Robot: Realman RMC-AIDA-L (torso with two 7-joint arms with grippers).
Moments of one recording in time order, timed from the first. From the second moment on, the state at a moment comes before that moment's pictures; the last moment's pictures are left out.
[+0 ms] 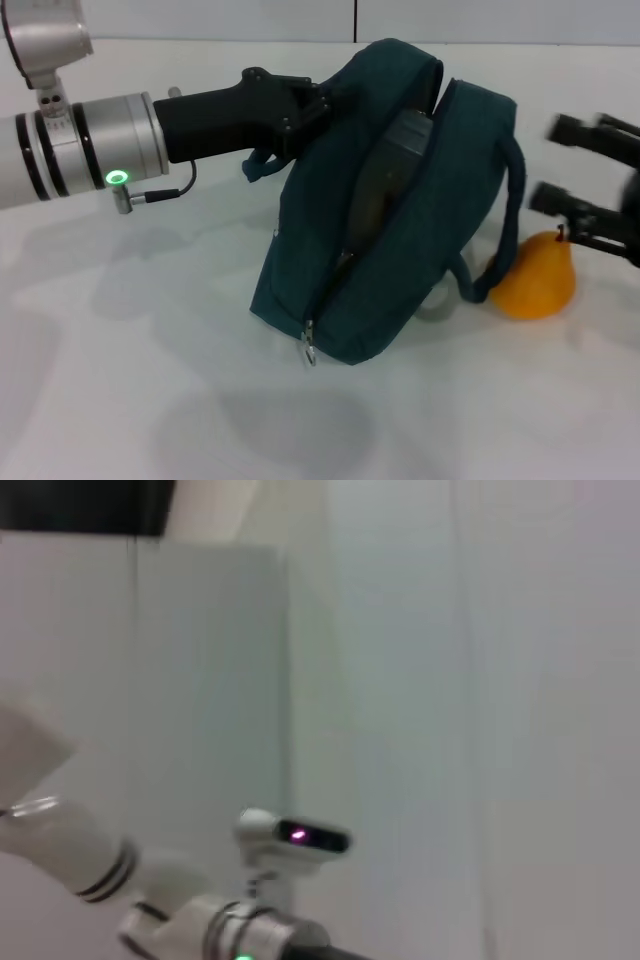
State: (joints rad) left arm -0.87 -2.08 2.85 -0.41 -0.49 1.63 -1.13; right arm 0.35 2.02 -1.04 -0.67 -1.32 -1.73 1.09
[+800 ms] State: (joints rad) left arm -0.86 -2.08 2.85 -0.40 -0.48 1.62 -1.12; right arm 0.33 2.02 -0.91 -0.21 -1.29 -1.59 0.77
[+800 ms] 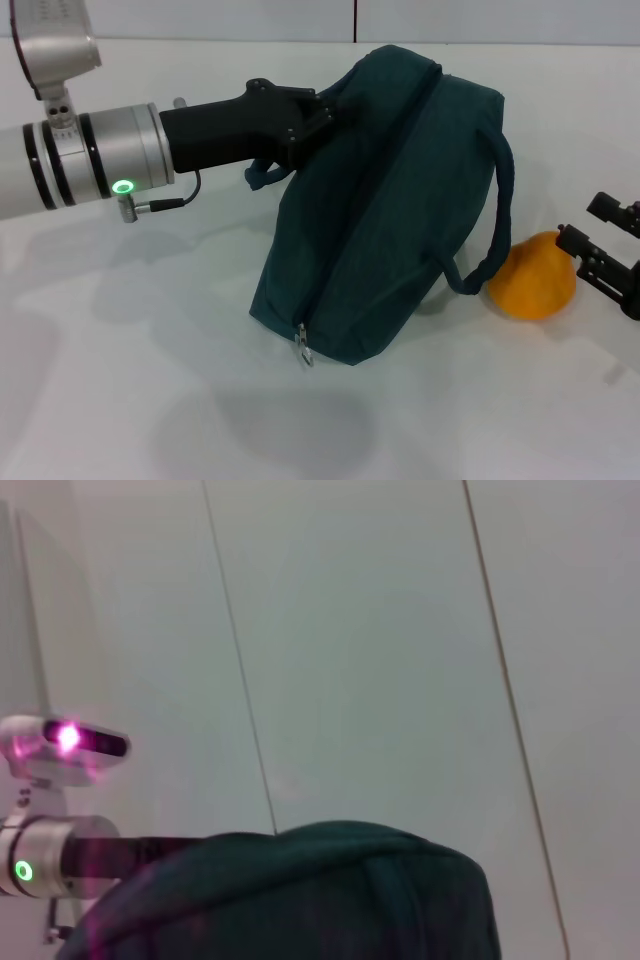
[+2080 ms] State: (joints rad) left arm -0.87 -2.08 2.85 -0.39 -0.48 1.61 -1.10; right arm 0.38 2.02 -0.93 -0.18 -1.29 -1.47 0.77
